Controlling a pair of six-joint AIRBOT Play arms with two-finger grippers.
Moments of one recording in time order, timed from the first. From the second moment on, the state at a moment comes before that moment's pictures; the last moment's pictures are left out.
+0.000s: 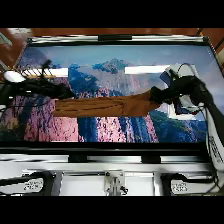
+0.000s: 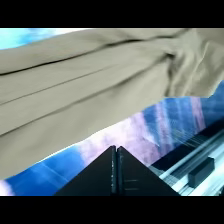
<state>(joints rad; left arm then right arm) -0.04 -1.45 1.27 0.71 -1.16 -1.19 -0.04 -1.49 1.26 2.10 -1.09 -1.58</state>
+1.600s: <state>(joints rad) -0.09 -1.07 1.27 0.68 -0.70 -1.21 0.43 -1.23 1.26 2.15 -0.93 -1.35</state>
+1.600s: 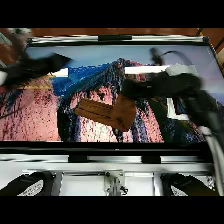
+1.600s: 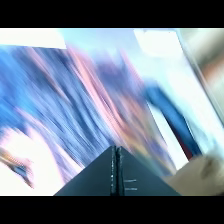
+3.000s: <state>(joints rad) 0.30 -0.79 1.22 0.74 -1.02 -1.27 0.34 -1.57 1.17 2.08 -1.13 -1.33</state>
